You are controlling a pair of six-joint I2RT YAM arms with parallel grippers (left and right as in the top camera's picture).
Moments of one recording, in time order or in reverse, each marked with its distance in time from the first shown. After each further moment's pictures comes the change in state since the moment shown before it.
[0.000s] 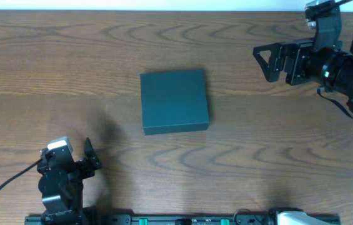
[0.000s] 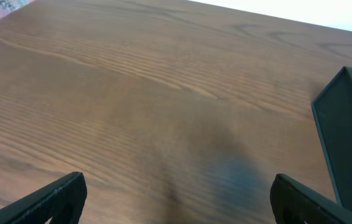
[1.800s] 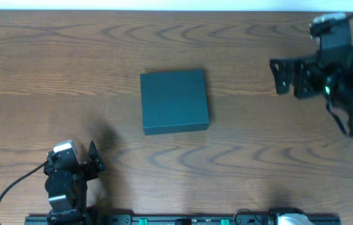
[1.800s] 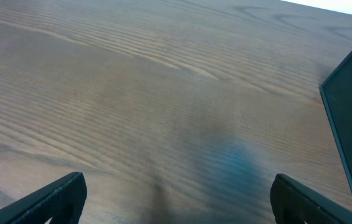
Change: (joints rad) left arm 0.001 -0.080 -0.108 0.005 0.015 -0.014; right arm 0.000 -0.171 -0.192 0.078 0.266 -0.155
